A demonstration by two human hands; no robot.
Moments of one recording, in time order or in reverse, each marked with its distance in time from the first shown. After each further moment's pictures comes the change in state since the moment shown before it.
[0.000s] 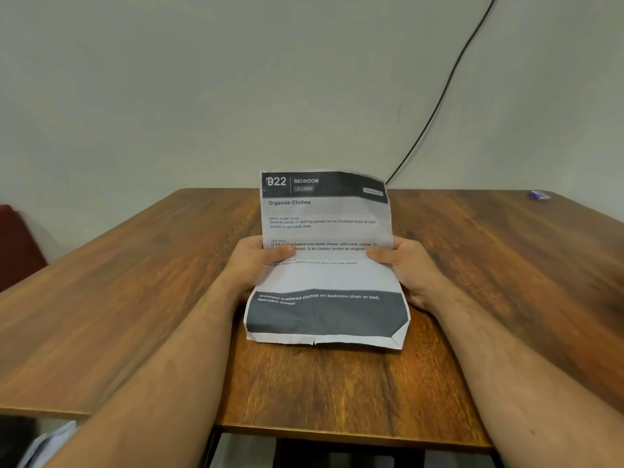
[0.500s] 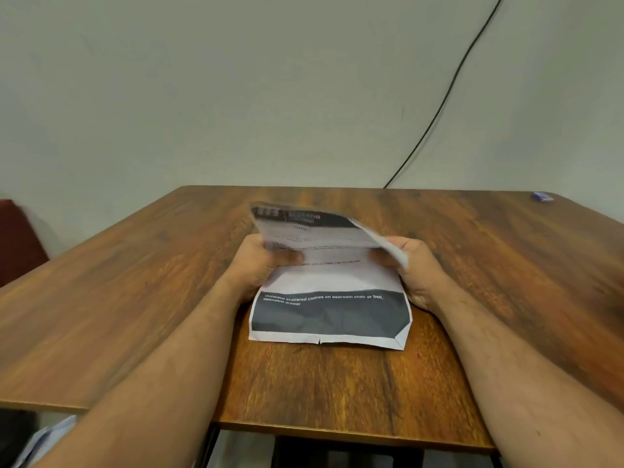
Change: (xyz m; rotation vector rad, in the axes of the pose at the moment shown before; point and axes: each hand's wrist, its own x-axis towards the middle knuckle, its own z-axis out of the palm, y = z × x) left_hand -0.010 0.003 0.006 0.110 -0.036 0.101; right_hand -0.010 -0.002 0.002 0.008 -0.083 -0.120
